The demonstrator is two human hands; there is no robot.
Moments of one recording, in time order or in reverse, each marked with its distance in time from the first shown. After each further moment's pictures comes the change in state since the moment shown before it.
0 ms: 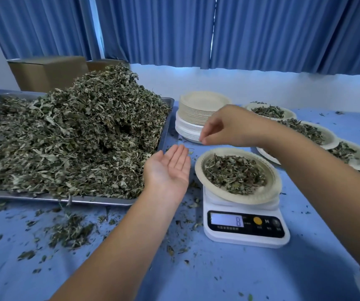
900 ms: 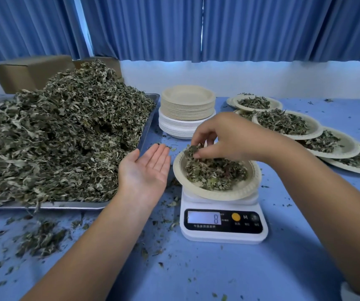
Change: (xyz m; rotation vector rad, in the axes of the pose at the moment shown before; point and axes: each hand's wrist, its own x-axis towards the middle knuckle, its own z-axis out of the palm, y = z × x) left_hand 0.005 -0.006 -0.005 0.067 -0.029 0.021; right_hand -0.039 0.022 0.000 -0.077 0.003 -0.091
